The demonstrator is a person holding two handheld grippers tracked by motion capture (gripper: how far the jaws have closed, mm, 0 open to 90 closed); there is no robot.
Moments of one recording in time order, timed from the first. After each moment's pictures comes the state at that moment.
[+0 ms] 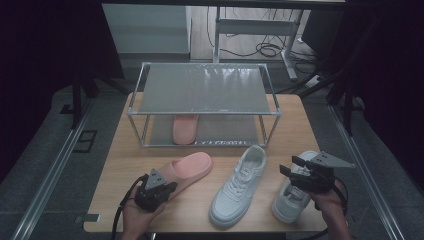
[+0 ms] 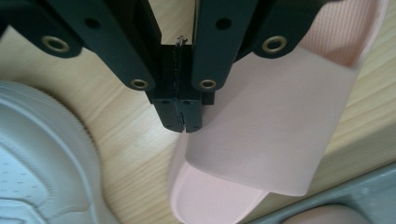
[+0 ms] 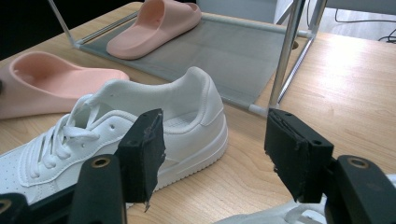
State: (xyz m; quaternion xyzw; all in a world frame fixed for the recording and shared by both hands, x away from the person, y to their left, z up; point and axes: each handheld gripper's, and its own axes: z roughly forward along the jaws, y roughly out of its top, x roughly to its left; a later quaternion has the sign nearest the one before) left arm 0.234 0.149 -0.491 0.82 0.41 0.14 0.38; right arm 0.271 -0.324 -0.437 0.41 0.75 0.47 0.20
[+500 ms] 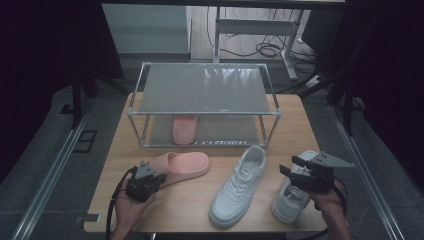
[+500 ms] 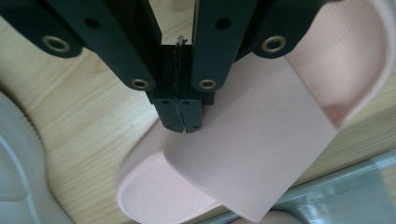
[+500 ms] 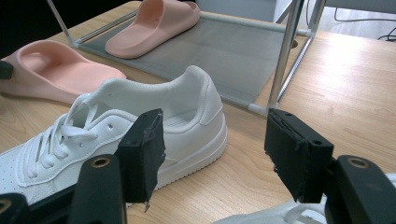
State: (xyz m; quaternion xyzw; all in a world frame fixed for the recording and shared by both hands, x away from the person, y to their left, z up) left arm 0.257 0.179 -0.495 0.80 0.45 0.16 0.37; right arm 0.272 -0.324 -0.438 0.42 0.75 0.47 0.20
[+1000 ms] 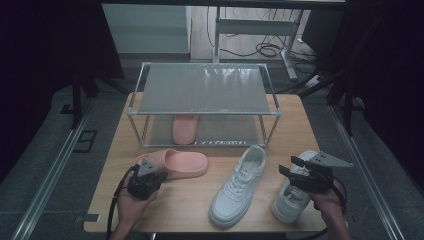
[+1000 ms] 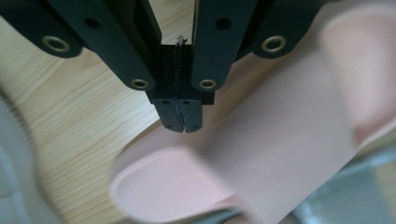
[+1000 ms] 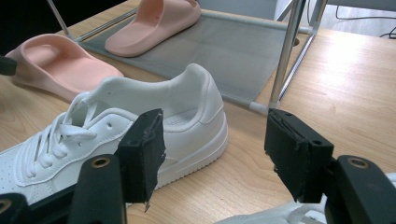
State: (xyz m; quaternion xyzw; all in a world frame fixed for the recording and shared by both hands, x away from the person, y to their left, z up) left arm 0.263 0.166 -0.489 0.80 0.44 0.16 0.37; right arm 0.273 -0.323 -0.440 0.42 0.75 0.47 0.20
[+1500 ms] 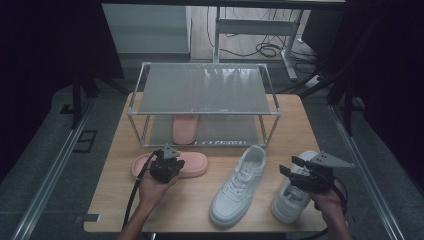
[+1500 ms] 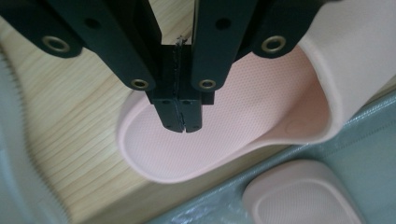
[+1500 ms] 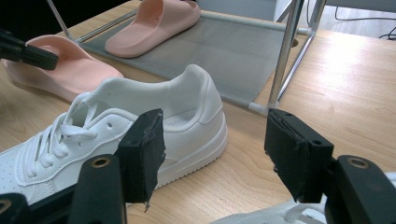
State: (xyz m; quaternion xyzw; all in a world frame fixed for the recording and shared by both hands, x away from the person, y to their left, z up) left arm 0.309 0.119 -0.487 0.82 0.43 0.17 0.33; right arm 0.272 -0.325 -0.439 0.42 0.75 0.47 0.20
